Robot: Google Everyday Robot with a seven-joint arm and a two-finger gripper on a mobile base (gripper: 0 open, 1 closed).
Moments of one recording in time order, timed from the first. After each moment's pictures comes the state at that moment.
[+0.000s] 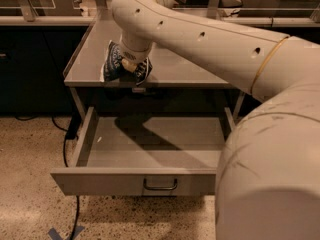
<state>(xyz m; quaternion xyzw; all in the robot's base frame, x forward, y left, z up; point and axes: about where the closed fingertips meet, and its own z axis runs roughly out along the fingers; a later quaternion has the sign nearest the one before) 0.730 0.076 0.847 -0.55 0.78 -0.06 0.28</state>
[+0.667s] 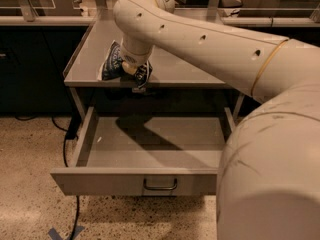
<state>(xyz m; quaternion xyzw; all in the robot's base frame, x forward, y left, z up) 0.728 0.080 0.836 -0.56 0.78 -0.05 0.28</state>
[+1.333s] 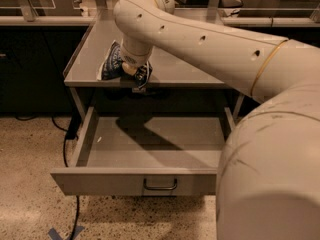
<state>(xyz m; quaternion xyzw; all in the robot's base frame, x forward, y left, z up) 0.728 0.081 0.832 -0.56 0.78 -0.05 0.28</state>
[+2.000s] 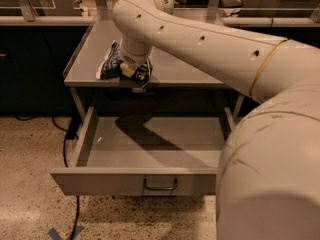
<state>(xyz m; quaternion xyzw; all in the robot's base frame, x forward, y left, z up) 0.728 0.081 0.832 -0.56 0.78 -0.05 0.28</state>
